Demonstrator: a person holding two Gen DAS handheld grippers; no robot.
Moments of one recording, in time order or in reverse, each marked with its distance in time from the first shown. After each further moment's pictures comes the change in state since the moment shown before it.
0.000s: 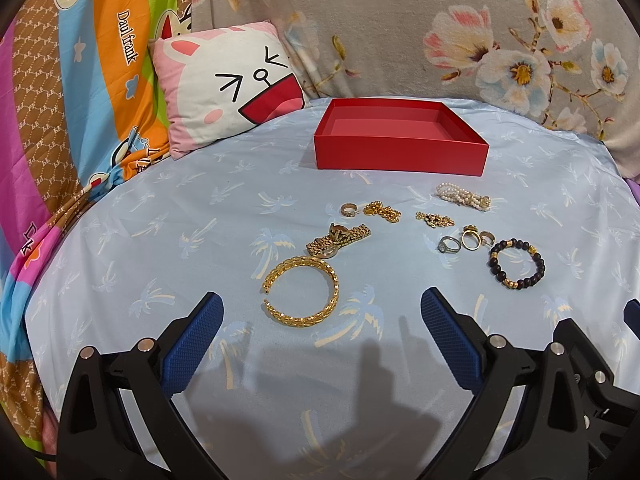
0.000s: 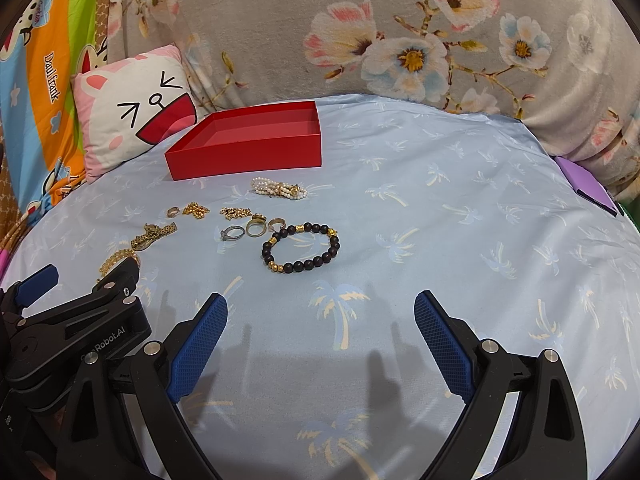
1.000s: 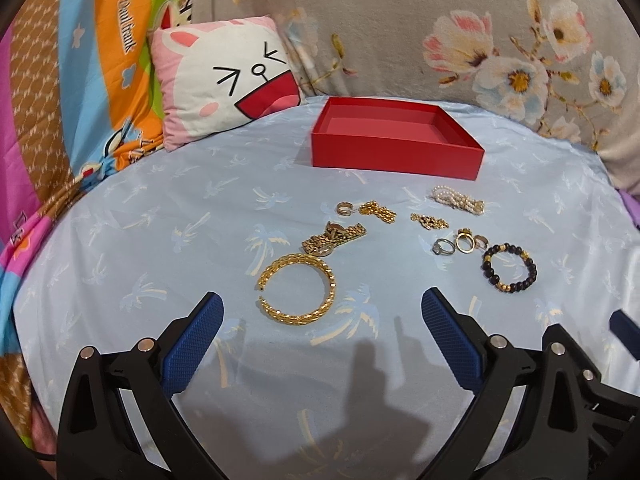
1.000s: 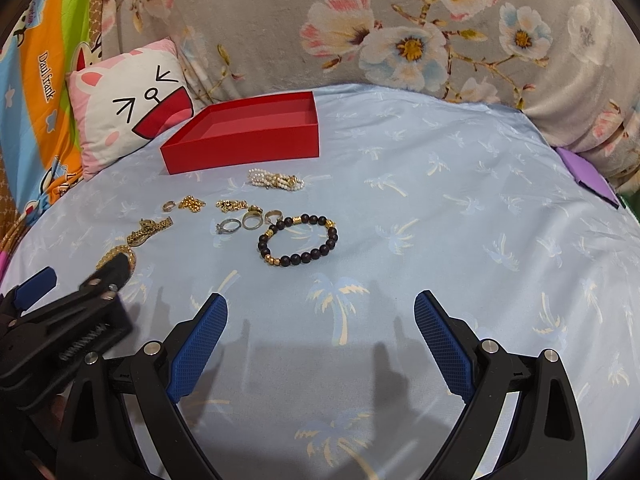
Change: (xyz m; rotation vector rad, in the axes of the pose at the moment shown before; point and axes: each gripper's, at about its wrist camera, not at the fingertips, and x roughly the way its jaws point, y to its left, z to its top) left arm 0.001 0.013 -0.002 -0.053 0.009 -0.046; right arm 0.006 -0.001 -0.003 0.018 0.043 0.006
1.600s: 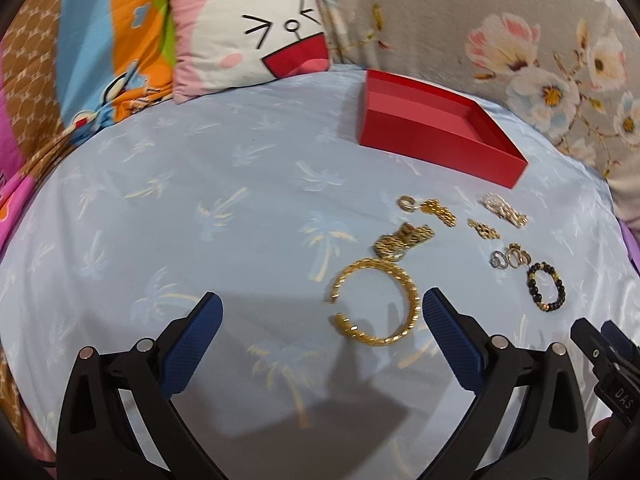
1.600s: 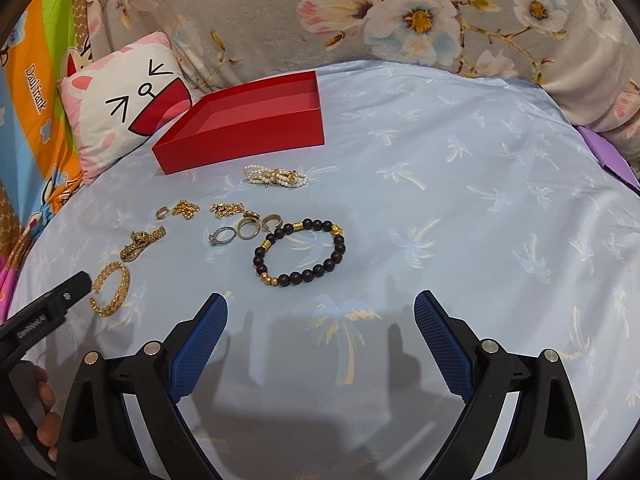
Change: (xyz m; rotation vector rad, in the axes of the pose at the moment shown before) left arm 0.035 0.054 0.017 -0.077 0.135 -0.075; right arm 0.032 -0.007 0.024 0.034 0.088 0.064
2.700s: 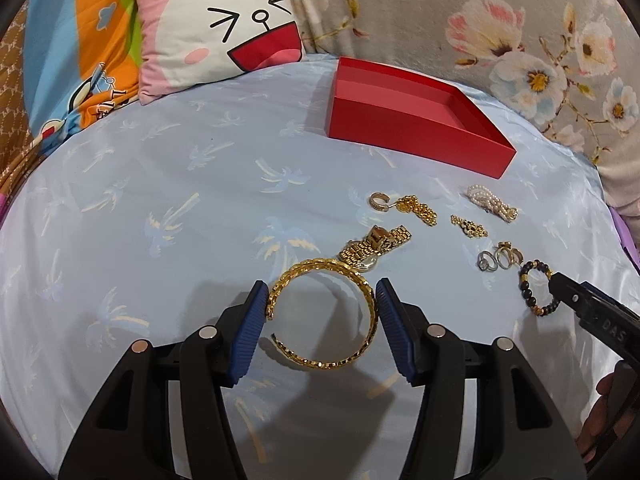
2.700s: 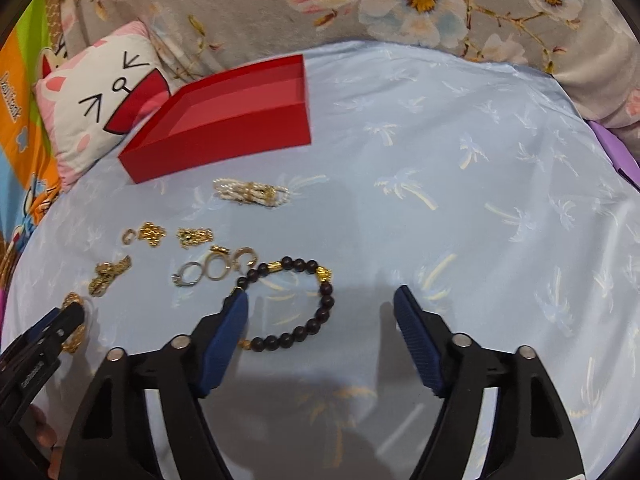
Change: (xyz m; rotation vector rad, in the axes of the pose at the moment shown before) left arm 0.023 -0.012 0.013 0.020 0.029 -0.053; right arm 0.050 -0.010 0.038 0.021 0.093 -0.028
